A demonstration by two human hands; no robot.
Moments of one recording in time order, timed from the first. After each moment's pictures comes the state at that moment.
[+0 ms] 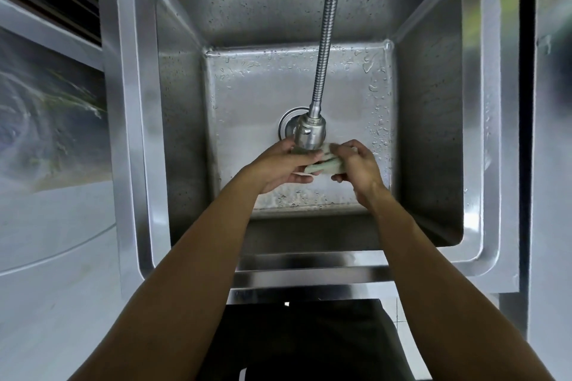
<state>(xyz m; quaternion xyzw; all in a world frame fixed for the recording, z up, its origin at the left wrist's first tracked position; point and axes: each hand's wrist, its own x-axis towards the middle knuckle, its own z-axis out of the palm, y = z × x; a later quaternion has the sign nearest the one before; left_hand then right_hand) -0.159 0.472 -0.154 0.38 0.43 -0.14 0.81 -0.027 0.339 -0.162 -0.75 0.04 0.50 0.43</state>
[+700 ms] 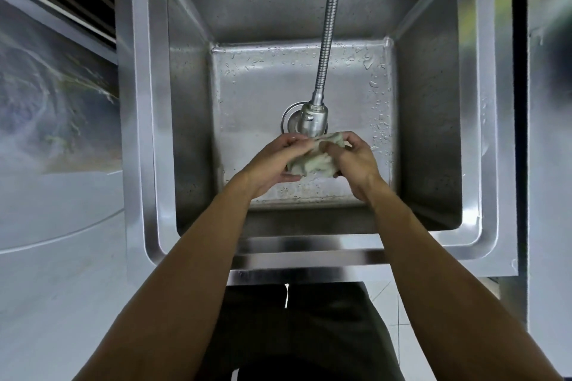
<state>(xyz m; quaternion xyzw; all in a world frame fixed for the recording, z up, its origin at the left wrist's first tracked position) -0.188 0.458 -0.142 0.42 0.46 -0.10 0.78 -0.046 0.338 -0.146 -0.74 0.01 0.50 0.45</state>
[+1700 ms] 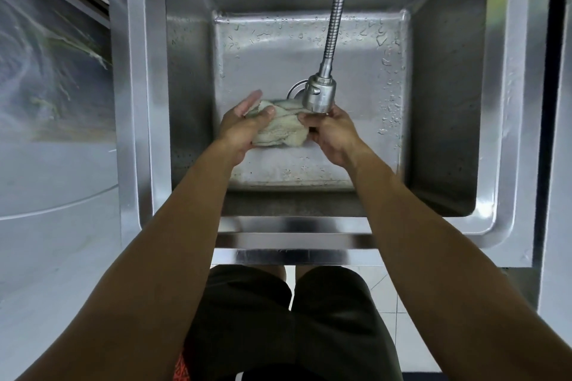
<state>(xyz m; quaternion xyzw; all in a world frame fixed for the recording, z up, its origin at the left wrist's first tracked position) -0.215 0.492 -0.165 0.35 0.59 0.07 0.73 -0.061 0.377 -0.175 -0.60 0.05 0.60 0.53</state>
